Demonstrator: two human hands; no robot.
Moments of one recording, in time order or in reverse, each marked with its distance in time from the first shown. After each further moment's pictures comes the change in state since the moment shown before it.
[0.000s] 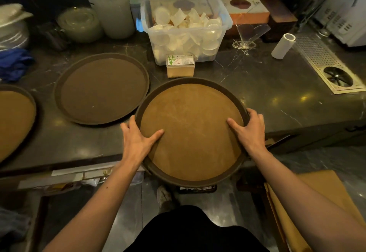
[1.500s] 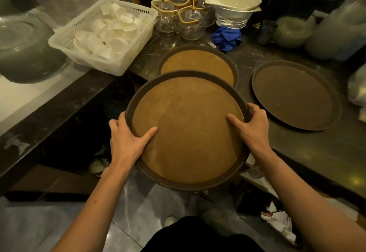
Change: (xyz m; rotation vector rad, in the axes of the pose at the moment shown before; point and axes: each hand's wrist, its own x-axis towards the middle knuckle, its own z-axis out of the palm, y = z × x) left_hand -0.182 -0.329 -0.376 -0.014 0.676 -0.441; right_hand -0.299 -0.344 0.294 0.100 -0.532 -0.521
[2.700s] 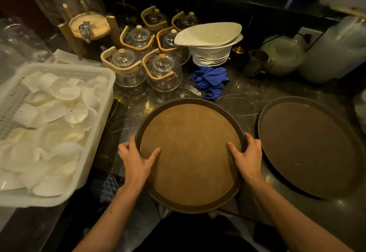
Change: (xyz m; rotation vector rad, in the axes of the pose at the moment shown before) left_hand 0.302 0.076 0.144 -0.037 -0.255 0.113; right_hand 0.225 0.003 0.089 -0.032 0.151 0.354
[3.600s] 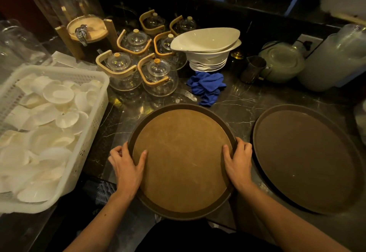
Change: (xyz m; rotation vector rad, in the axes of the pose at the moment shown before) left_hand 0.004 -0.012 0.020 0.165 0.107 0.007; right_hand 0.022 0.009 0.014 -0.156 0.002 -0.101
